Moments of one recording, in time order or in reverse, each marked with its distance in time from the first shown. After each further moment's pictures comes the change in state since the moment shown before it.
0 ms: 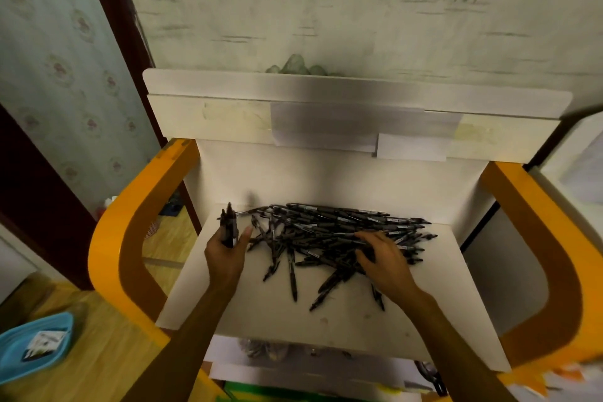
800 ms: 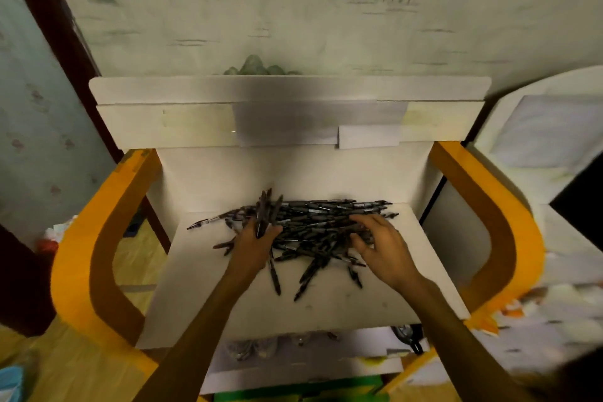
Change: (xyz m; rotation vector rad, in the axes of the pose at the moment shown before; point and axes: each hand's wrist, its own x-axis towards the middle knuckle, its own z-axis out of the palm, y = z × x) left_hand -0.041 0.069 0.032 -0.018 -0.629 -0.077; right_hand -0.044 -0.025 -0.052 -0.044 0.162 0.051
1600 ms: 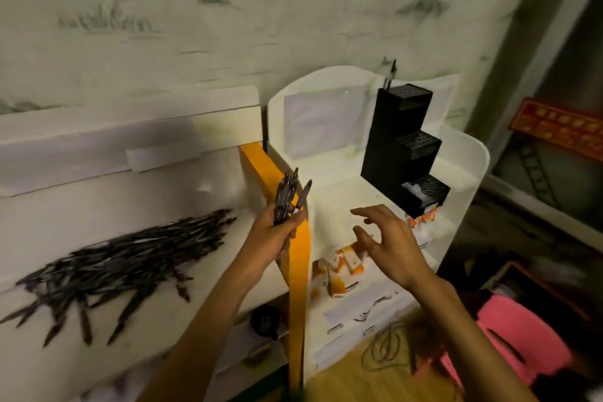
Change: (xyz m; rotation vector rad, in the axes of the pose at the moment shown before) left_hand -0.147 0.132 0.331 -0.110 -0.591 0.196; right_hand -0.187 0.171 -0.272 -0.128 0.275 0.231
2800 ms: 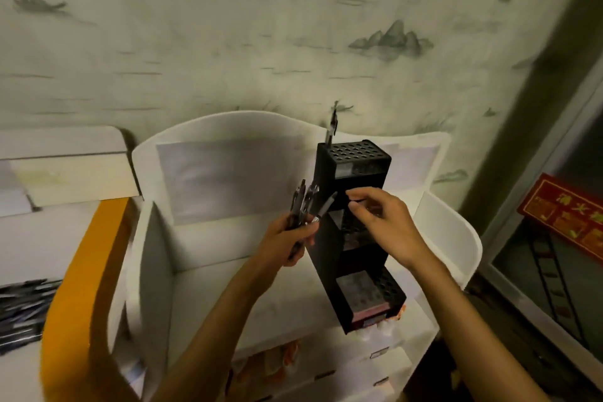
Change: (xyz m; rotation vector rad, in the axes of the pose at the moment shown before) left_hand 0.292 0.009 0.252 -0.085 0.011 -0.025; right_hand 0.280 0.252 -0.132 0.403 -0.075 -0.055
